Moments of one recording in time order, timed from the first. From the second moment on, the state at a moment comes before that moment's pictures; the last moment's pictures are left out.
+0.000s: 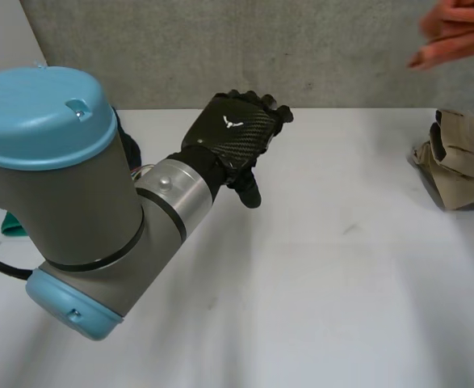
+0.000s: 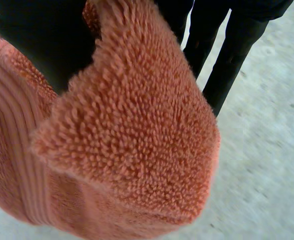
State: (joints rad) left arm 3.96 -1.94 -1.23 3.14 -1.51 3.39; right arm 1.44 -0.93 1.00 -0.69 1.17 3.10; left_hand 0.26 0.26 0.26 0.25 0.07; right_hand 0.99 1.14 1.15 1.19 0.88
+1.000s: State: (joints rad) left arm 3.88 -1.89 -1.26 3.14 -1.49 3.39; right arm 0.92 -0.89 1.09 -0.36 0.95 2.96; left_hand 0.26 0.26 0.26 0.25 0.07; right_hand 0.24 0.22 0.22 0.21 0.05
